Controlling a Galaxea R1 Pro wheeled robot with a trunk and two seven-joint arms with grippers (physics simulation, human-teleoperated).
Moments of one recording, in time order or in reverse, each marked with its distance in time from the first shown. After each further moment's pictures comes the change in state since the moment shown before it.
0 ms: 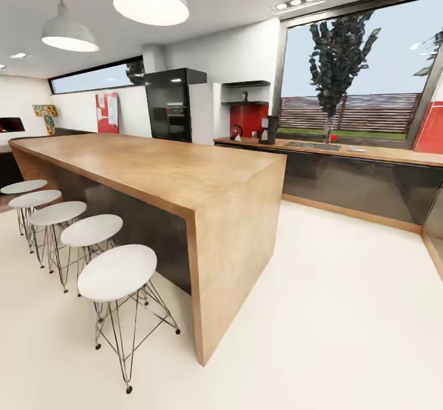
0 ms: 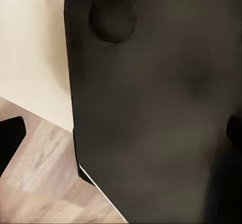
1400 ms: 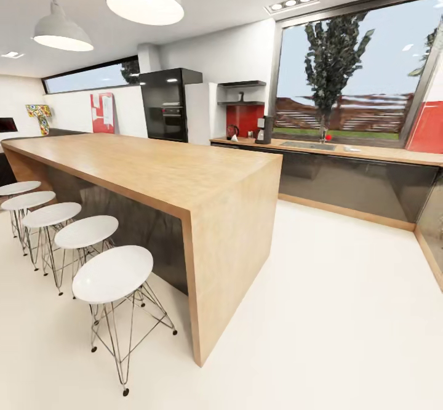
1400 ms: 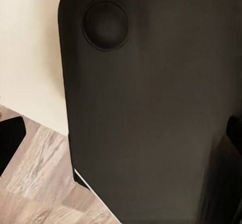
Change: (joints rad) left arm 0.000 -0.006 -0.002 -0.005 0.001 -0.006 -0.003; right arm -0.013 0.046 0.000 -0.117 -0.002 -0.030 0.003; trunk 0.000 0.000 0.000
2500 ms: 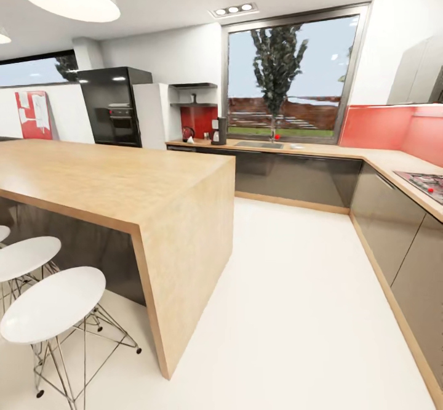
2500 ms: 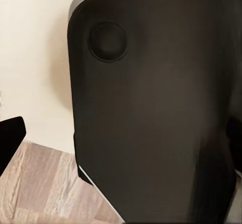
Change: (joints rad) left arm -0.012 -0.003 0.001 -0.015 0.001 0.002 0.008; right arm 0.000 0.000 -0.002 -0.053 -0.005 0.002 -0.002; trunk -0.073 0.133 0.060
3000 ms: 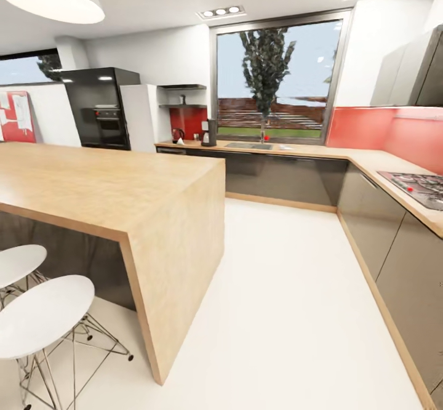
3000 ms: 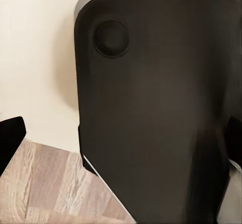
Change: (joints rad) left arm -0.002 0.001 0.002 0.000 0.000 0.002 0.006; right arm 0.000 -0.001 0.000 0.001 0.000 -0.001 0.000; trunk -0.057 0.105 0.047
